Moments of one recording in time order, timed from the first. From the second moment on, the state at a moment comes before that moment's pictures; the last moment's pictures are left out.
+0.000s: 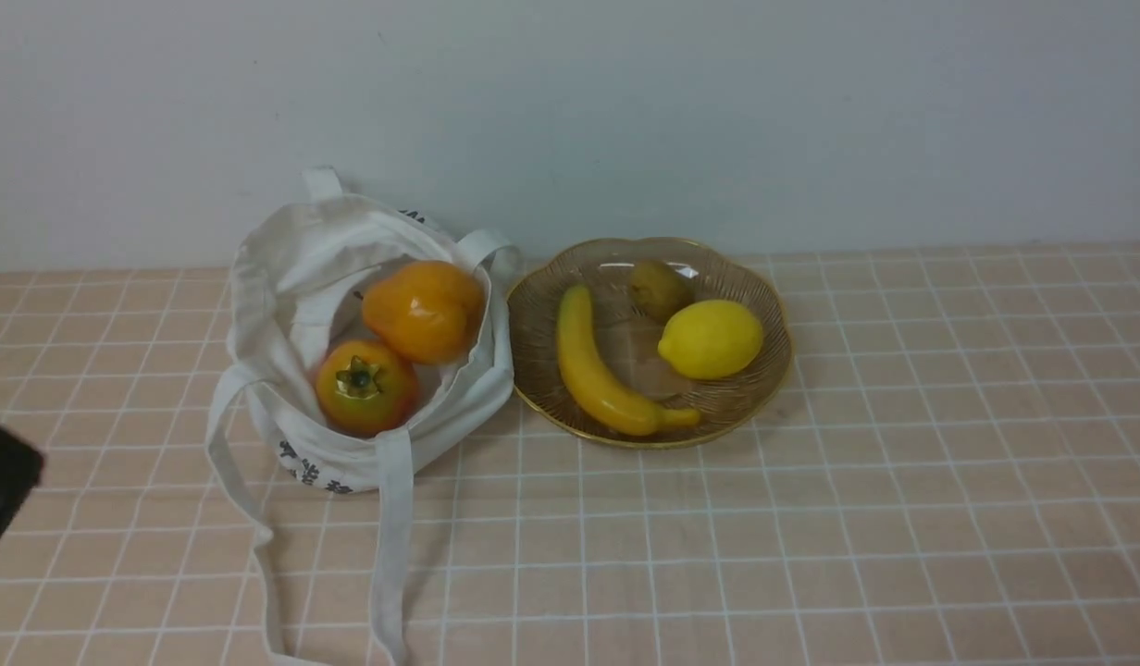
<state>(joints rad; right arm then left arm) 0.08 -0.01 0.02 0.01 0.37 0.07 -0.08 0.24 -0.39 -1.25 0.39 0.36</state>
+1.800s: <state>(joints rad) 0.08 -0.01 0.02 0.01 0.37 0.07 -0.08 1.89 -1.23 -1.01 0.41 -0.10</state>
